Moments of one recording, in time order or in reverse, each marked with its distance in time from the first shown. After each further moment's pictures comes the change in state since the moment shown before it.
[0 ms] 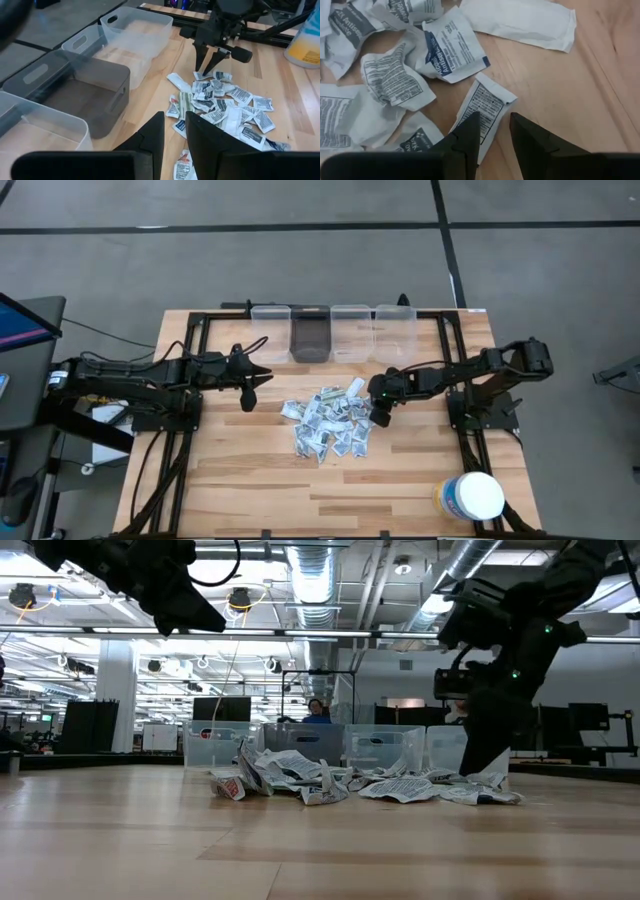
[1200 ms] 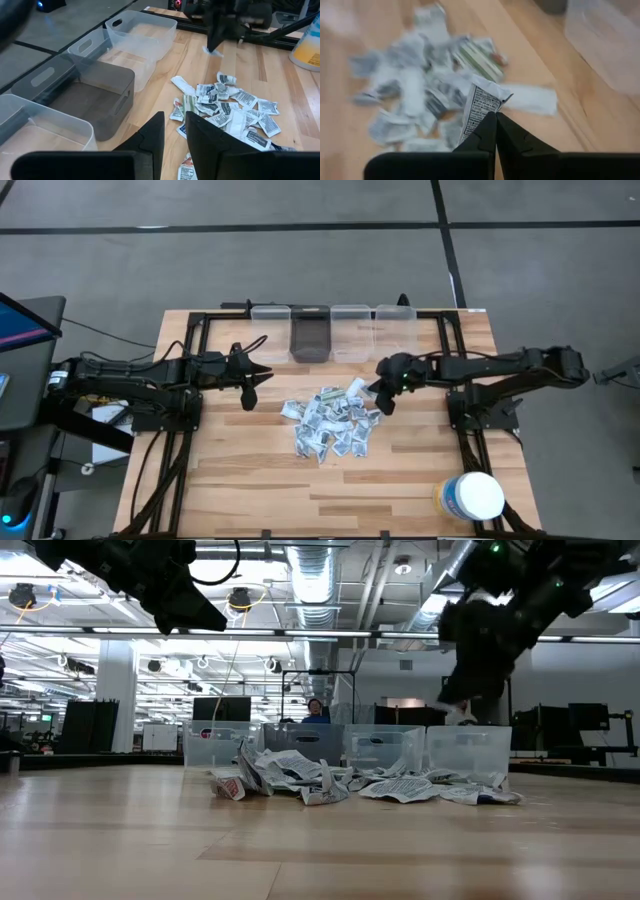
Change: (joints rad) left arm 0.000 0.000 0.001 0.009 -0.023 0.007; right arm -0.073 -0.372 -0.005 0.015 -0.143 0.011
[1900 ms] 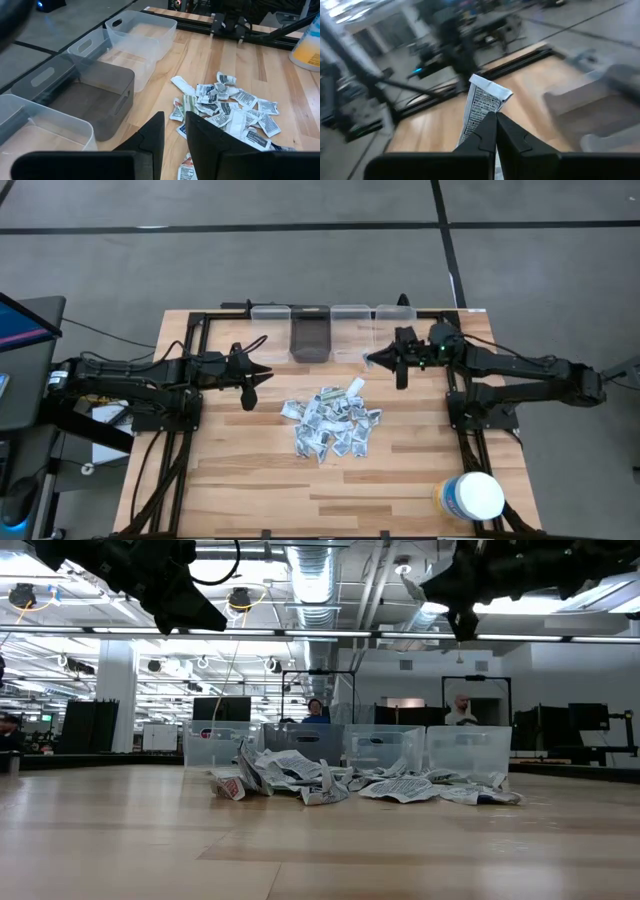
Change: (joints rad) left arm 0.000 0.000 0.000 0.000 0.000 0.000; right arm -0.204 -0.241 0.002 0.339 -0.221 -0.009
